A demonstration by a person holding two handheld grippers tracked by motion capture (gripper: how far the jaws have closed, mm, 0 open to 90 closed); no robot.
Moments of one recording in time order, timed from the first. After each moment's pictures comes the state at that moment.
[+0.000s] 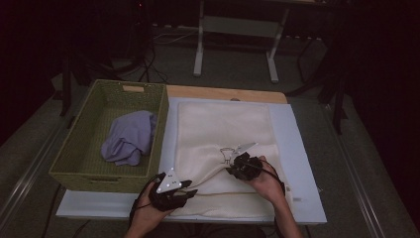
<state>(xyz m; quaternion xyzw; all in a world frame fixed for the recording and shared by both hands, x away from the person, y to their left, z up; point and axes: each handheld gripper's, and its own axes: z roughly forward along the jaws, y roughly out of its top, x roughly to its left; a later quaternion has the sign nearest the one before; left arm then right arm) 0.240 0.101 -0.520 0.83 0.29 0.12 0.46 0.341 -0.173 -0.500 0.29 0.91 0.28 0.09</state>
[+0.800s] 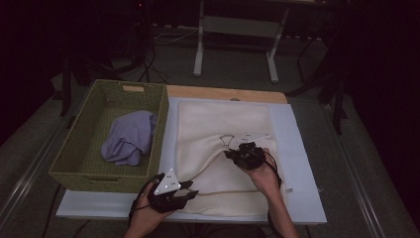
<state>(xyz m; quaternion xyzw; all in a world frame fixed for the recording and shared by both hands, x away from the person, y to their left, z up) 0.233 0.100 -0.505 0.83 0.28 0.11 0.48 0.349 -0.174 -0.466 0.34 0.84 0.40 0.12</state>
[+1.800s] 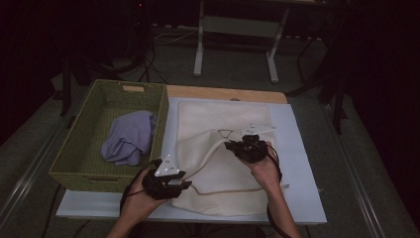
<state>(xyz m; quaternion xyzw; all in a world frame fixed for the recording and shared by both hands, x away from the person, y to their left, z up) 0.255 0.110 -0.466 0.86 0.30 0.11 0.39 0.354 -0.175 -0.441 0.34 0.82 0.44 0.12</state>
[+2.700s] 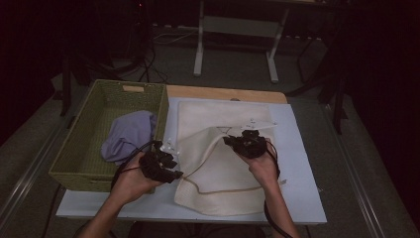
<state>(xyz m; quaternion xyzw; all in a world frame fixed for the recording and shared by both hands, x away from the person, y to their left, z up) 0.295 0.121 -0.435 0.91 0.31 0.07 0.28 0.359 -0.171 -0.431 0.36 0.80 0.46 0.13</state>
